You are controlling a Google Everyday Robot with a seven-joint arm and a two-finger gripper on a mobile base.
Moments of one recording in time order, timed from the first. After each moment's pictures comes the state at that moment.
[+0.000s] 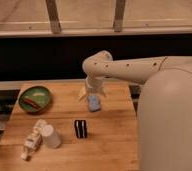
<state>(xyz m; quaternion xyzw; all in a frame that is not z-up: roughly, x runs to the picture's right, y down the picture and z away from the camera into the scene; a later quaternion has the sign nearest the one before) -0.011 0.048 0.789 -0.27 0.14 0.61 0.74</state>
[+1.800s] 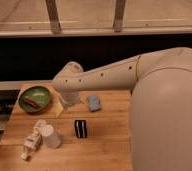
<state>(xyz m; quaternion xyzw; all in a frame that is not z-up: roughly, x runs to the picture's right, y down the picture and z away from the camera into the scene) -0.138 0.109 0.730 -0.28 0.08 0.45 0.84</state>
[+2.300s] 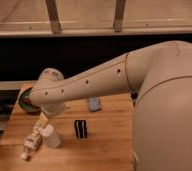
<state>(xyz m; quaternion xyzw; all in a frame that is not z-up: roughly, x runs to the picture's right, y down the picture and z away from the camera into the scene) -0.190 0.133 0.670 -0.27 0.04 0.39 0.88</state>
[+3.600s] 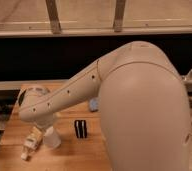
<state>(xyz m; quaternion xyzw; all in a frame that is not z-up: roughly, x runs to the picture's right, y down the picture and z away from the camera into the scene) -0.219 0.188 0.706 -0.28 0.06 0.34 0.90</state>
